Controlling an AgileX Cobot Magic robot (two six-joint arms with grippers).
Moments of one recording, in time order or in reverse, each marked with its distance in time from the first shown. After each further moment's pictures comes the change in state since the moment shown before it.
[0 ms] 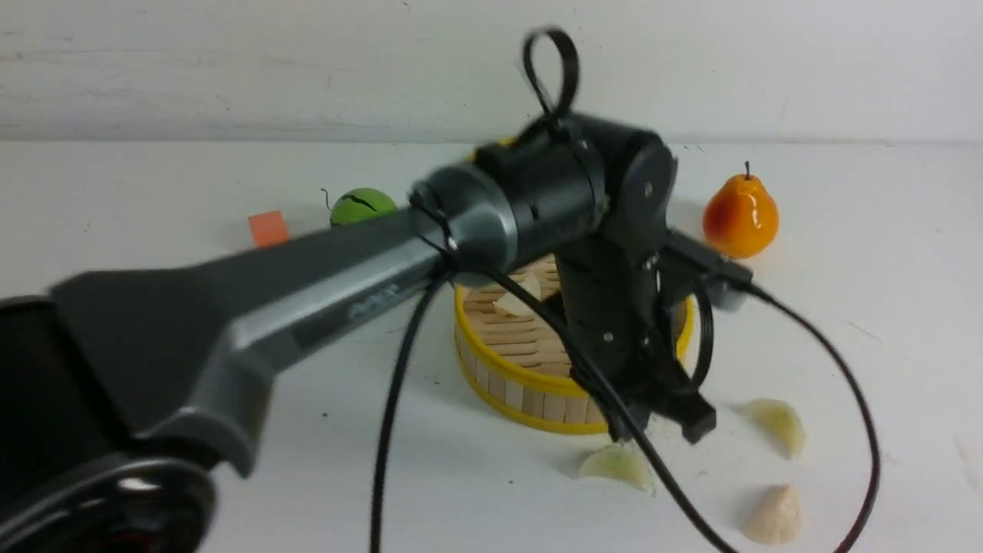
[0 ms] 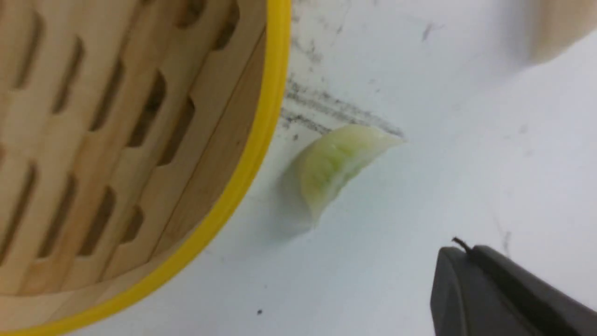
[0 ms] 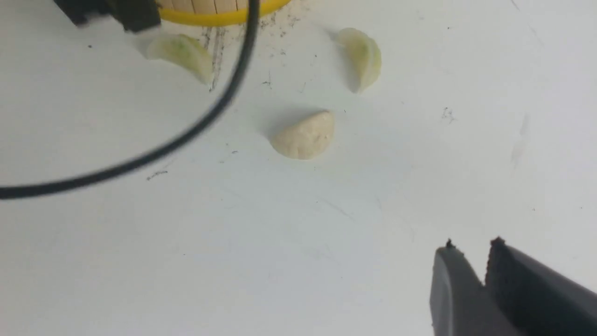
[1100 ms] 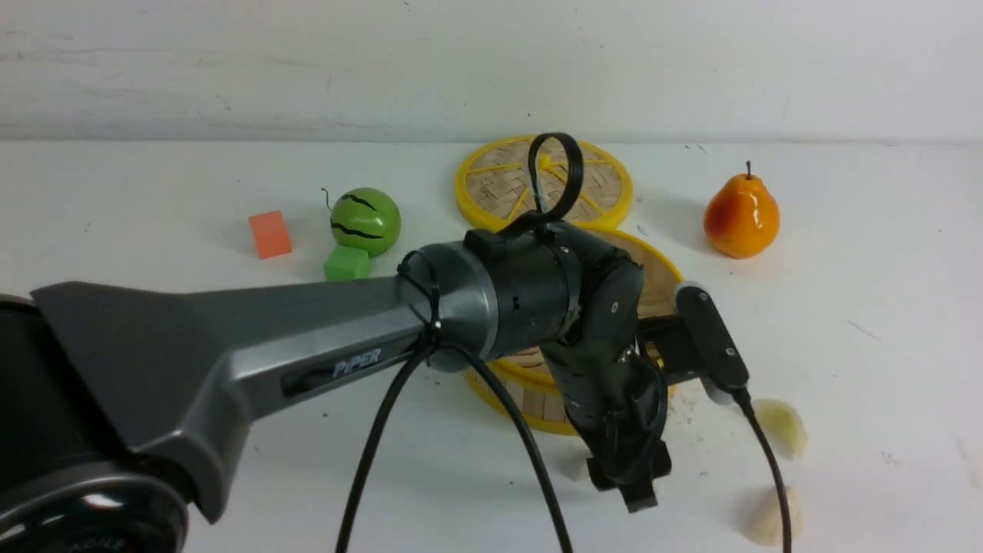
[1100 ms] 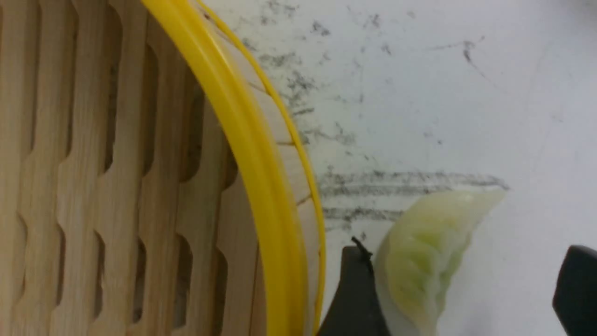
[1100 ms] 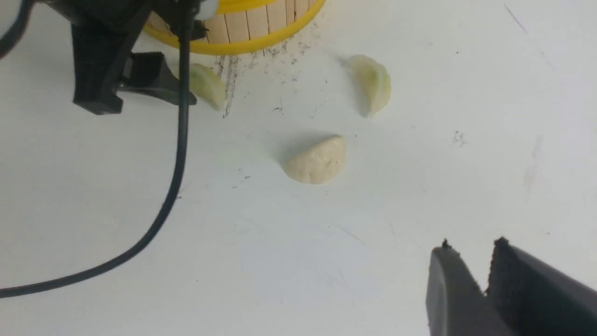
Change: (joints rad) right arm 0.000 0.000 0.008 0.030 -0.049 0.000; left arm -0.019 0.021 0.313 0.069 -0.477 0.401
